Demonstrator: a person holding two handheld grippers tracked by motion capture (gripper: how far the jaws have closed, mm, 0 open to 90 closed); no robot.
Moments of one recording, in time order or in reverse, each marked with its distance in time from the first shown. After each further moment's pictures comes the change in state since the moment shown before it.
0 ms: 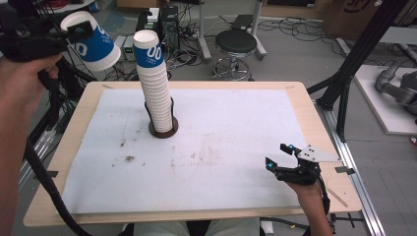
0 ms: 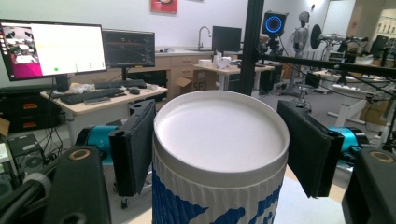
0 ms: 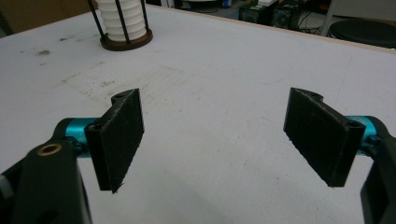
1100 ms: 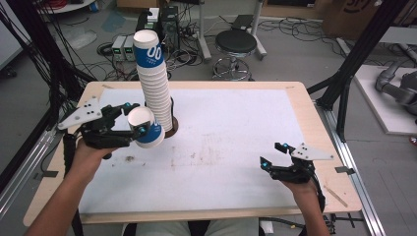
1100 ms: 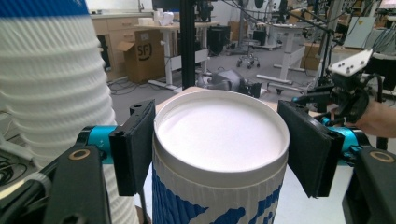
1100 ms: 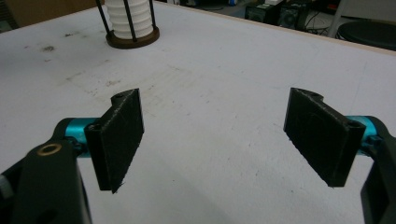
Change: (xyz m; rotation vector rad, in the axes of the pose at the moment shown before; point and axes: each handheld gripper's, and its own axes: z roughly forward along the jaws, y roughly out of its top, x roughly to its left) left arm -0.076 -0.171 0.023 0.121 -0.230 0.060; right arm 0.007 0.005 0.012 0.014 0.020 -0.022
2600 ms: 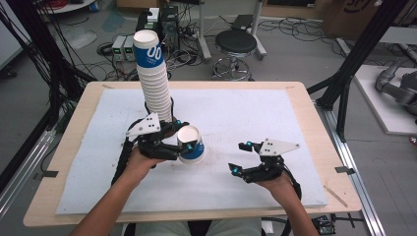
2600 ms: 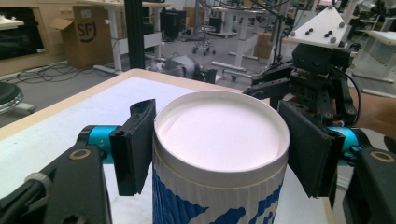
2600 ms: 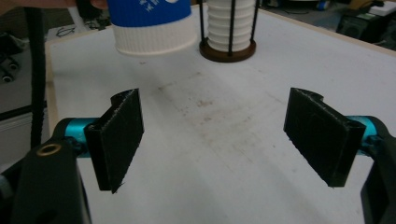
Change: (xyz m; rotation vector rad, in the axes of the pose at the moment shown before) left arm -0.040 -0.040 0.097 0.051 -0.201 -0.050; right arm 0.049 0.034 0.051 0.016 0.335 -0.132
